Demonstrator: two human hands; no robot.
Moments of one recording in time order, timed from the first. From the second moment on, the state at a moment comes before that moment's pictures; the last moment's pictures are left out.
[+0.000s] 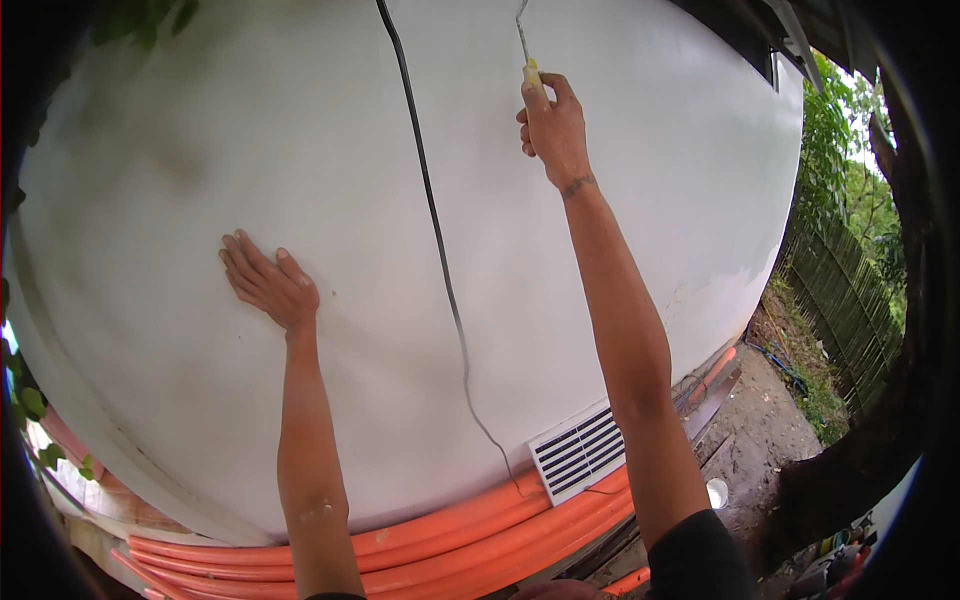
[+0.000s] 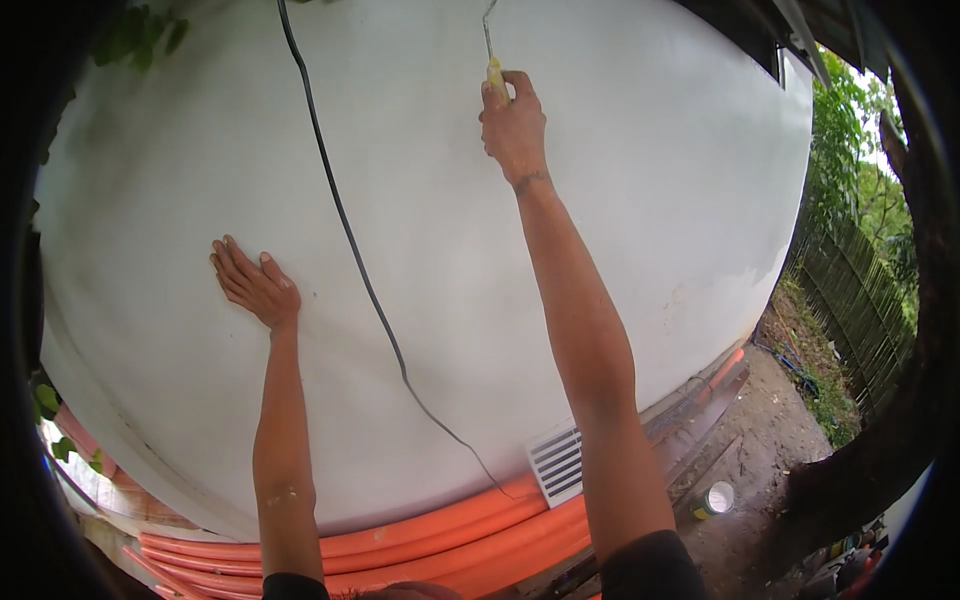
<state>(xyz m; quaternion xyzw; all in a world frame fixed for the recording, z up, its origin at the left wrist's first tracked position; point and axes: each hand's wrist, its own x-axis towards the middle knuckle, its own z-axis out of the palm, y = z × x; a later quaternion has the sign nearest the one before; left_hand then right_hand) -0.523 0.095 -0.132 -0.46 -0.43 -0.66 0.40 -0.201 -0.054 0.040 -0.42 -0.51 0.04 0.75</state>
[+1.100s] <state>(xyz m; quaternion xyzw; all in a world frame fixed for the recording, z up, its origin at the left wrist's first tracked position) -0.525 0.097 -0.133 -0.46 -0.42 -0.67 0.41 -0.217 -0.046 -0.059 -0.46 -0.51 0.03 0.73</state>
